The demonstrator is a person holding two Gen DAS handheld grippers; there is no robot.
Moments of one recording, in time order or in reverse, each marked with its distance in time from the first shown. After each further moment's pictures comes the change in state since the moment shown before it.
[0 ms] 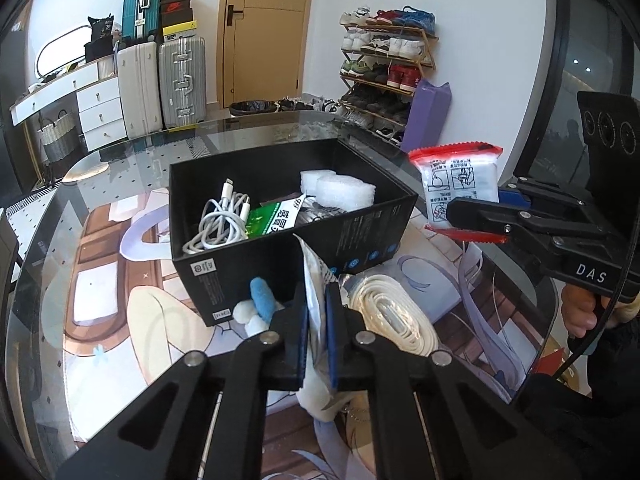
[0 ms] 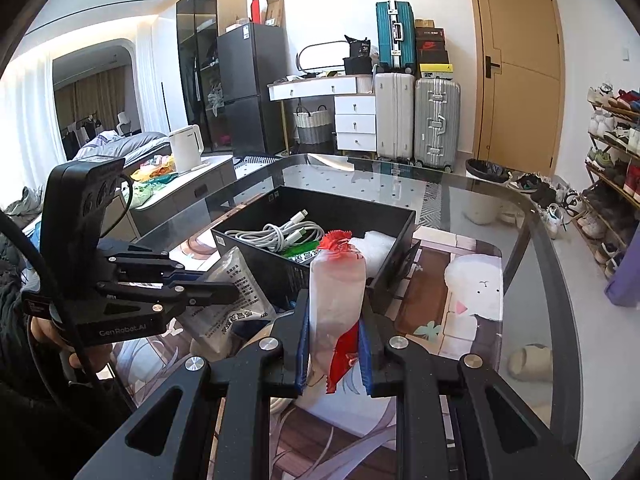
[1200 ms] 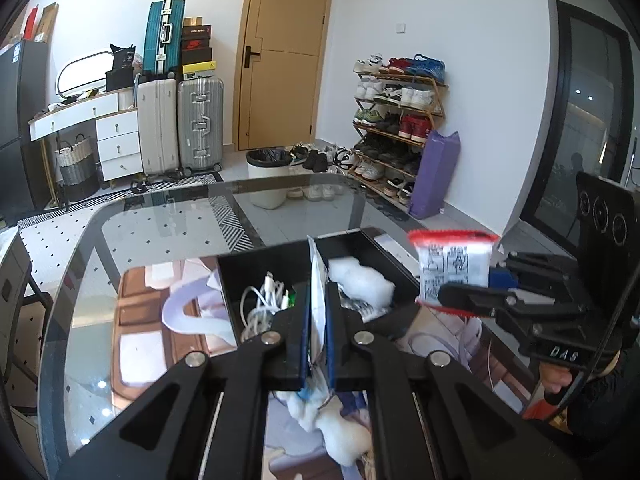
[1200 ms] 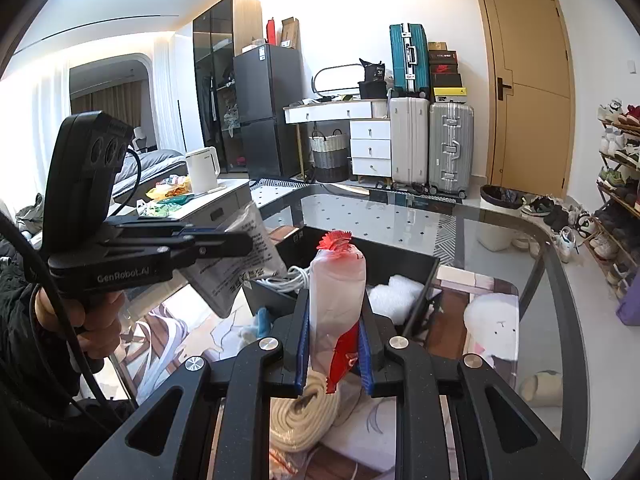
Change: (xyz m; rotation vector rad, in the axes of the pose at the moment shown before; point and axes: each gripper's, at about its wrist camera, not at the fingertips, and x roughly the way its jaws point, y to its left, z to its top) left arm -0.042 0.021 0.051 -0.028 -0.169 0.037; right arm -0.007 0.017 0.029 -0.017 -0.087 0.057
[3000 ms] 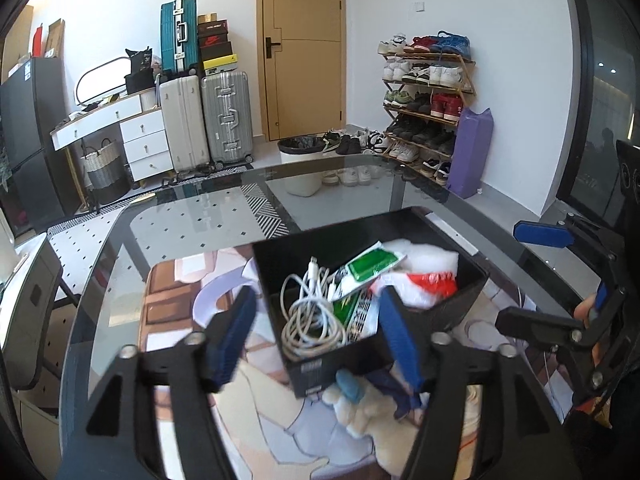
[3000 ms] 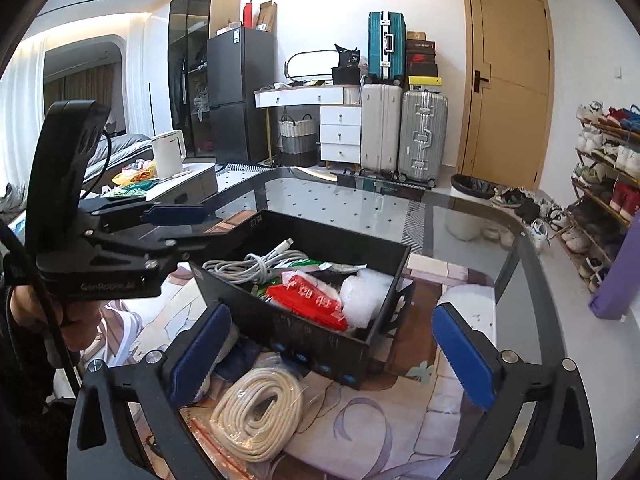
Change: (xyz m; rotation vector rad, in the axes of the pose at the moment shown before) left arm 0.033 0.008 -0.012 0.046 0.055 0.153; right arm 0.027 -0.009 -0.003 -0.008 0.069 -0.134
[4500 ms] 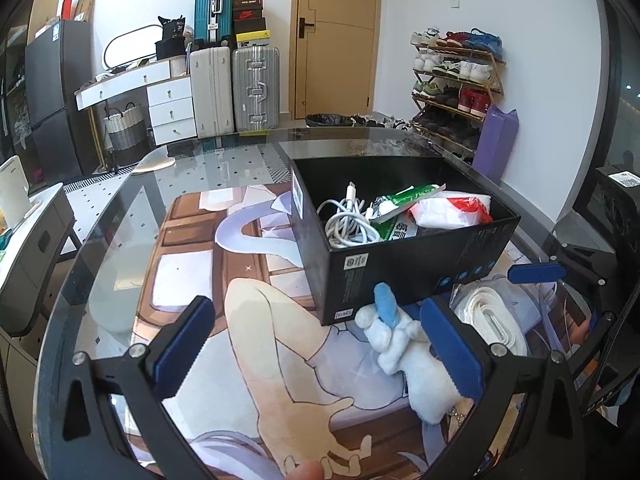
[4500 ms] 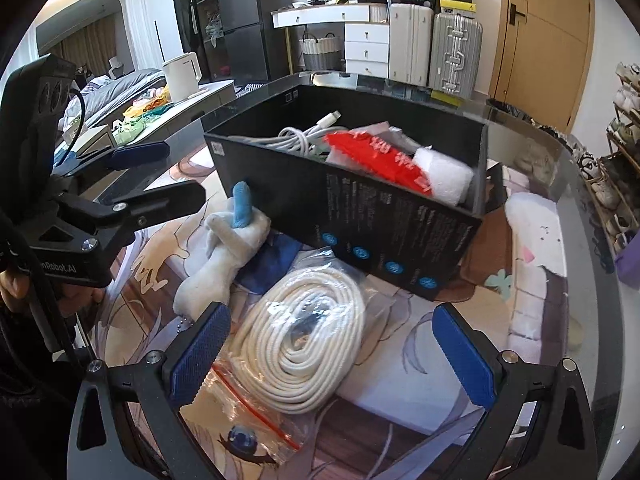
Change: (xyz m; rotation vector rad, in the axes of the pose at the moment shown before) left arm 0.007 0.020 -0.057 -0.108 0.056 0.046; right arm 0.058 0.032 -0.048 -0.012 0.325 0.093
